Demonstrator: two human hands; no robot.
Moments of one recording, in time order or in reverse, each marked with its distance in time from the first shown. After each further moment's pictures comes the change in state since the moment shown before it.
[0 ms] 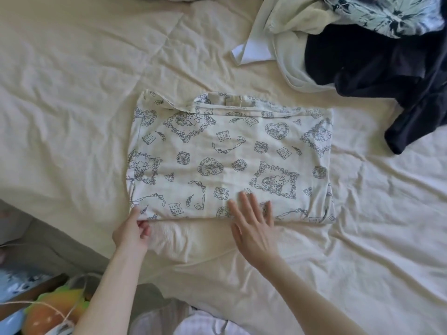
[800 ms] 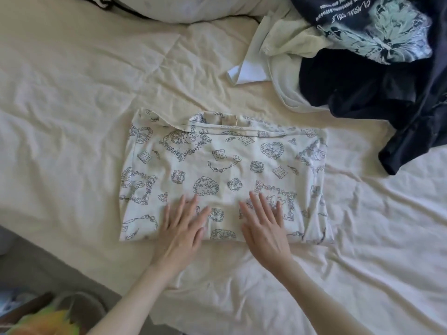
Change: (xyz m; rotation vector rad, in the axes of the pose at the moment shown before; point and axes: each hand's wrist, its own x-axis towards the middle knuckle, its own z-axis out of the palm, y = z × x) left_hand -0.032 -0.040 0.049 1.575 -0.560 1.578; right_hand 0.030 0.038 -0.023 0.093 0.117 -0.014
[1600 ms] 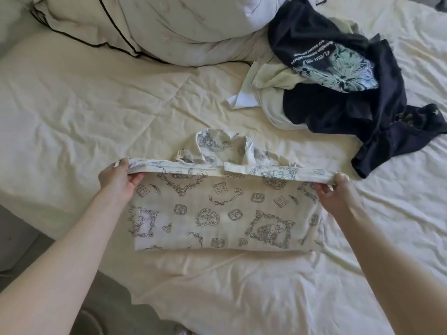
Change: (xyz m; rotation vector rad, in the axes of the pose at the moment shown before) left_hand 0.034 -0.066 -0.153 -1.681 0.742 -1.079; right_hand 0.033 0.089 -0.135 1.847 0.594 1.061
